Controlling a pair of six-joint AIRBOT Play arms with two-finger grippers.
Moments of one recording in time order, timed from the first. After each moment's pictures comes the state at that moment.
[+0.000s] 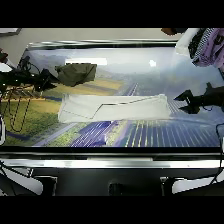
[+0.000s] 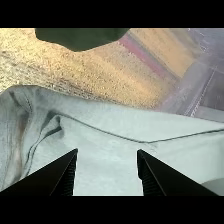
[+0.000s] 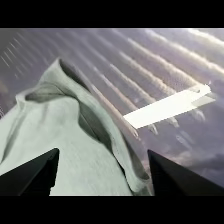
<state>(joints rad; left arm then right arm) 0.23 -1.84 1.84 0.84 -1.32 -1.57 -0.49 -1.71 1.40 2.23 -1.19 -1.61</state>
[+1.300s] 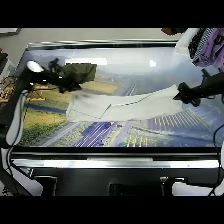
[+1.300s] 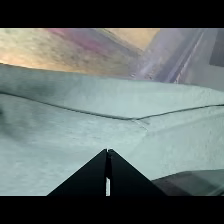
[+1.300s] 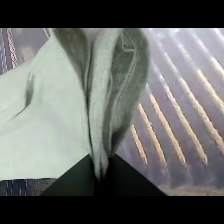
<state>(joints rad) -0.06 -1.90 1.85 0.86 -1.26 -1.69 -0.33 -1.53 1.48 2.06 -1.33 -1.51</state>
